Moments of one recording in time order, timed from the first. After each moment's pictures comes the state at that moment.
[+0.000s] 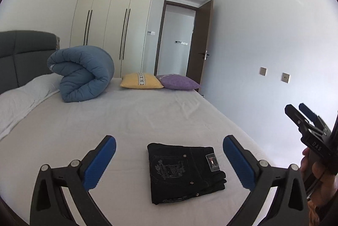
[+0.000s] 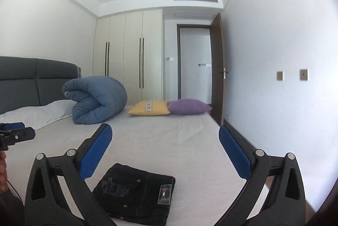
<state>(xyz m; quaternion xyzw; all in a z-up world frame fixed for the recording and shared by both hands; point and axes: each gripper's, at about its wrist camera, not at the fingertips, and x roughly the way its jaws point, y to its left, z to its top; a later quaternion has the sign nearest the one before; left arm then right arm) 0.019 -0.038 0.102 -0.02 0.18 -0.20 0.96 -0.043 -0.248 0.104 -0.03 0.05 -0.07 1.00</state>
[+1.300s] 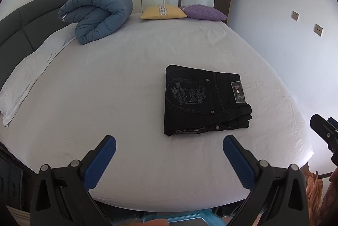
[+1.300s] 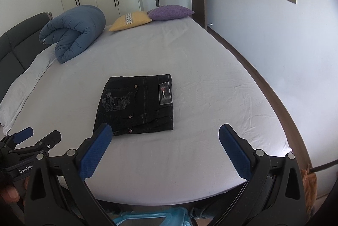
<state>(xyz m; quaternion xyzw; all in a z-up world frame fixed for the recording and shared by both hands) 0.028 -0.069 0.024 0.04 0.40 -0.10 0.91 -0.047 -0.235 0.013 0.09 0.37 -0.12 0.92</state>
